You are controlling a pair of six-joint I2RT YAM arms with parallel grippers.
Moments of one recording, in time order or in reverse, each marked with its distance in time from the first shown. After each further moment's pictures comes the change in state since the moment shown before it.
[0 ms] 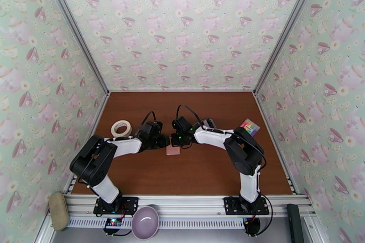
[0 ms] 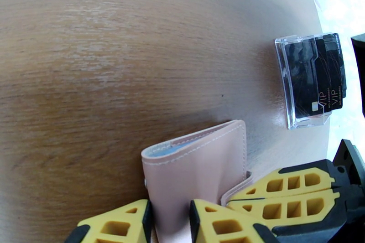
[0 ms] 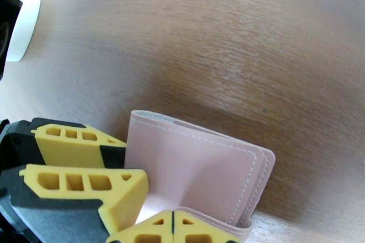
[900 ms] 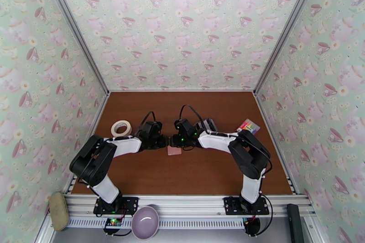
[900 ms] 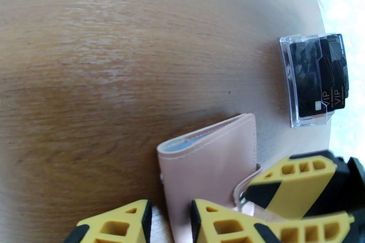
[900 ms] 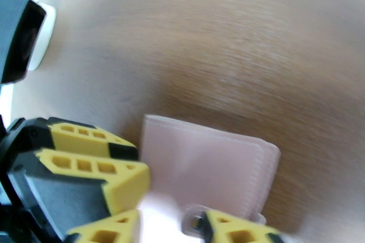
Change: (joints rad) left arm 0.008 0.000 0.021 -0.043 0.004 0.005; right arm 0.000 -0.082 -0.130 0.113 0.027 0.028
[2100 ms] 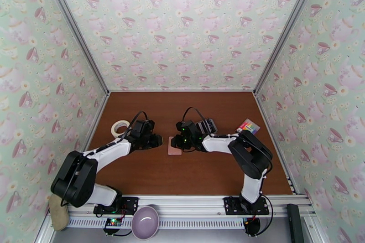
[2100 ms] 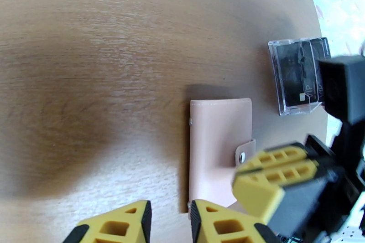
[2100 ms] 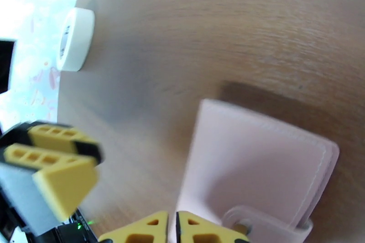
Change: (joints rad) left arm 0.085 -0.245 -0.034 -0.226 -0.005 0.060; right arm -0.049 0.008 -0.152 0.346 -0.230 0.182
